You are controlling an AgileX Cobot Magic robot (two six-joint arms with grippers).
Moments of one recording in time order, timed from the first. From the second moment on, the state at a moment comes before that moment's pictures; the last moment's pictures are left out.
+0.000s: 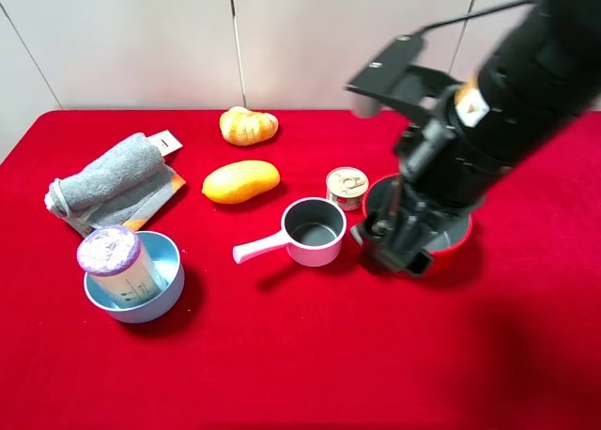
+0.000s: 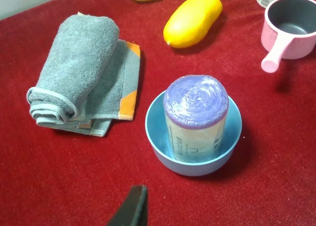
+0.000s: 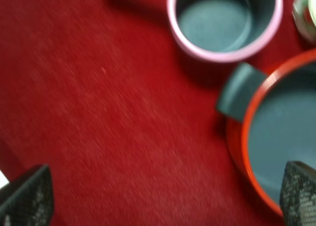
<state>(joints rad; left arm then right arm) -0.15 -0.01 -0.49 -0.23 1.10 0.36 0.80 1.37 -0.93 0.01 0.93 -0.16</state>
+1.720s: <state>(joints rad) -0.15 -0.01 -0.49 -0.23 1.10 0.36 0.34 0.29 -0.51 -0.01 1.00 0.01</state>
